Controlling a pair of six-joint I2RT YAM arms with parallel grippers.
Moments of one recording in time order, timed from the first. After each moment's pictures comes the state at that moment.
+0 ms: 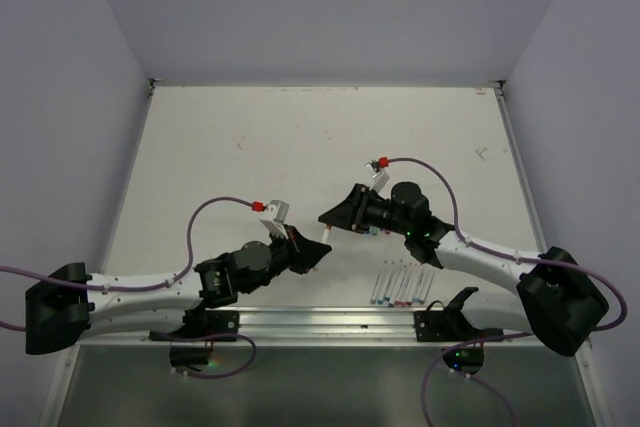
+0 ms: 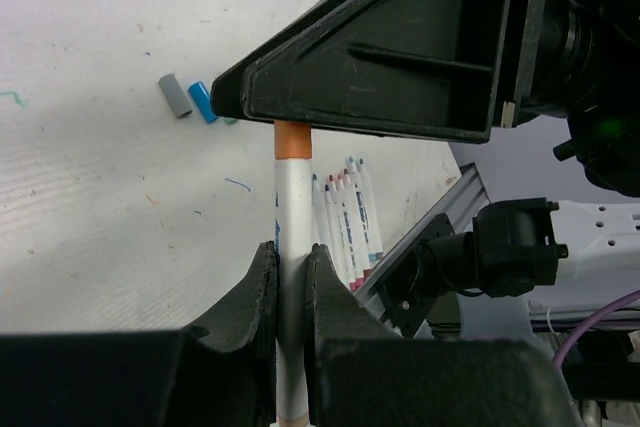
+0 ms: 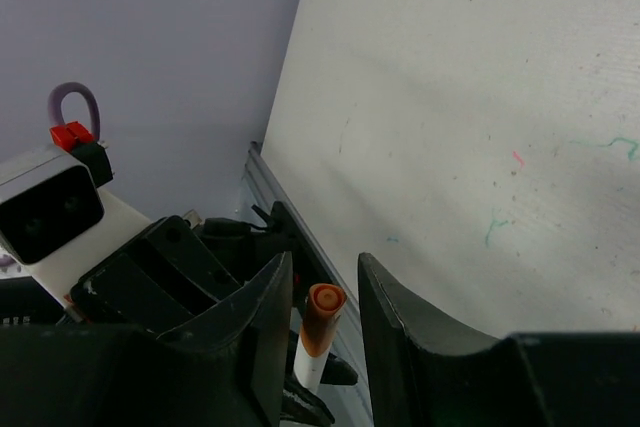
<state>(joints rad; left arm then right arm) -1.20 0.95 0.30 0.42 -0.34 -0.90 0.70 1.22 0.49 0.48 -0.41 1.01</state>
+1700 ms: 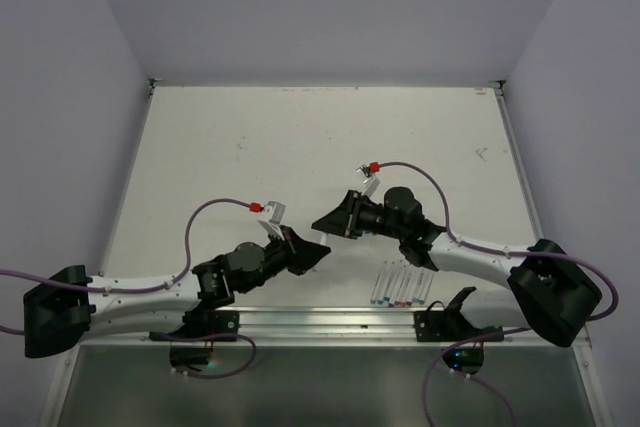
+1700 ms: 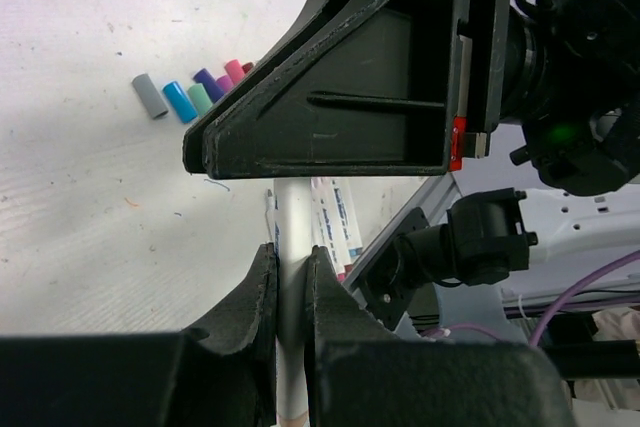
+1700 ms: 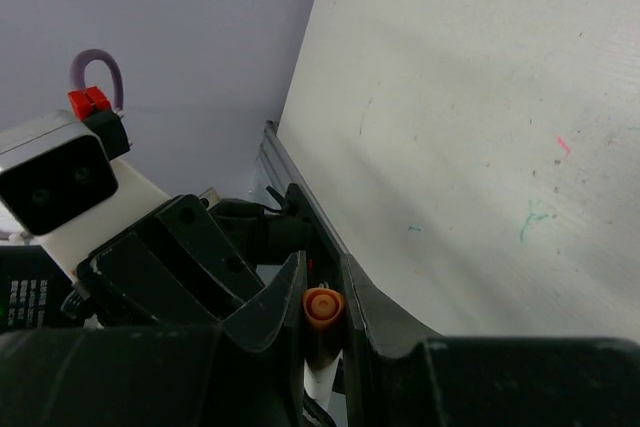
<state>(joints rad) -1.19 0.94 0.26 0.49 -0.26 -0.91 0.76 1.27 0.47 0.57 -0.40 1.05</state>
